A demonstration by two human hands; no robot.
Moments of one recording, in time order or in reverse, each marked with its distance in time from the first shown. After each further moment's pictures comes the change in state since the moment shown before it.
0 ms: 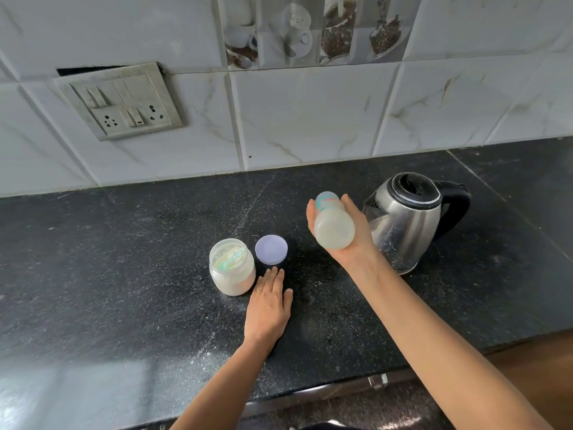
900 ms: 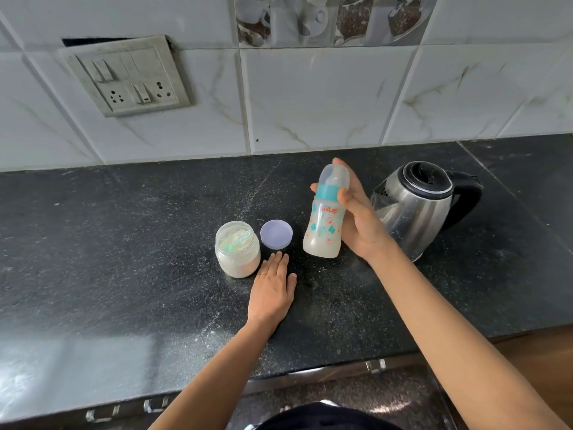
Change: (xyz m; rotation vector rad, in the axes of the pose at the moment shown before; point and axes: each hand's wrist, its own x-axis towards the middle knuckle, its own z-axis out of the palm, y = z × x) left_hand 0.002 -0.001 0.000 -0.020 -0.005 0.005; right_hand 0.004 -0.010 -0.016 -0.782 -0.412 -0.309
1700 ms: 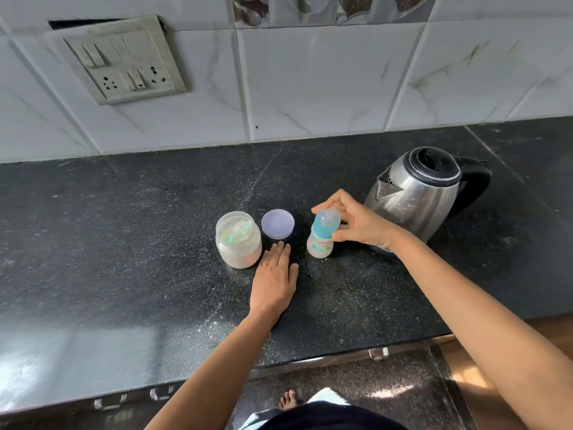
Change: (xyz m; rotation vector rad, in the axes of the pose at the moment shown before) left_hand 0.000 -0.004 0.004 0.025 -0.001 -0.003; right_hand -0.004 0.013 -0.063 -0.843 -0.246 0.292
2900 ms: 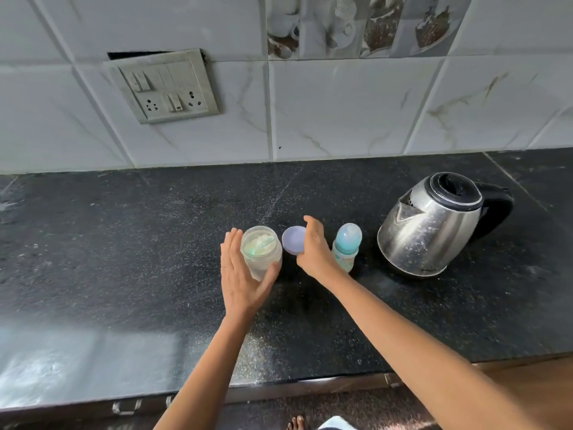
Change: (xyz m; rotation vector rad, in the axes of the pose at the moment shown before) left_hand -0.004 -0.039 -0.084 -0.227 0.524 -0.061; right_hand 0.067 -0.012 0.124 -0.459 0.444 0.147
